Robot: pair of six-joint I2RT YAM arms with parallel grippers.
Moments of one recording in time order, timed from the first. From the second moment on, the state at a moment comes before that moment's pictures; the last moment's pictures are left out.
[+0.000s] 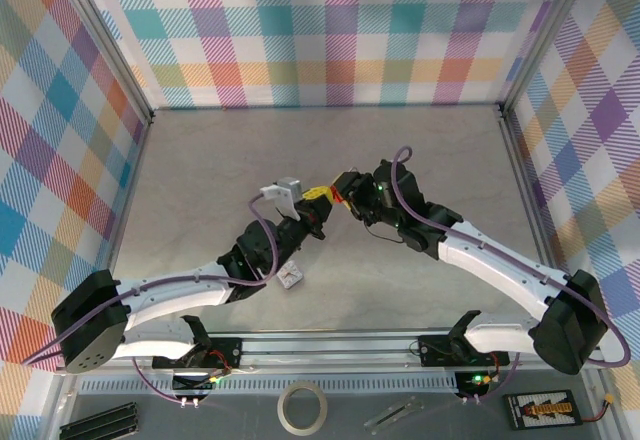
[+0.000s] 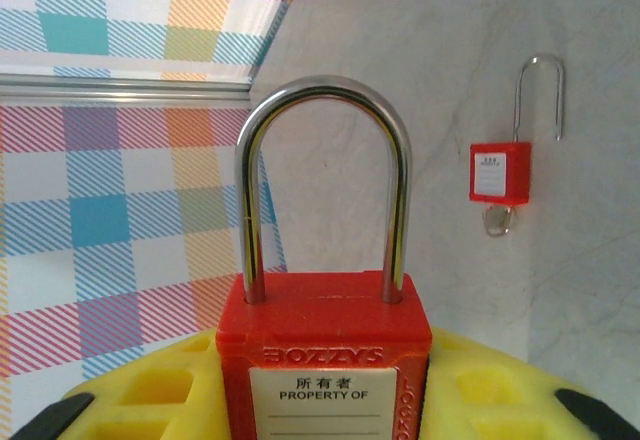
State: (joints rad) left arm -1.01 1.21 0.59 0.73 -0.37 -0.47; right arm 0.77 1.23 0.93 -0.14 -0.04 1.42
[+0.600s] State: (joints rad) left arm -1.07 1.18 0.49 0.84 -0.49 -0.45; right arm 0.77 1.22 0.89 -0.10 -0.10 1.49
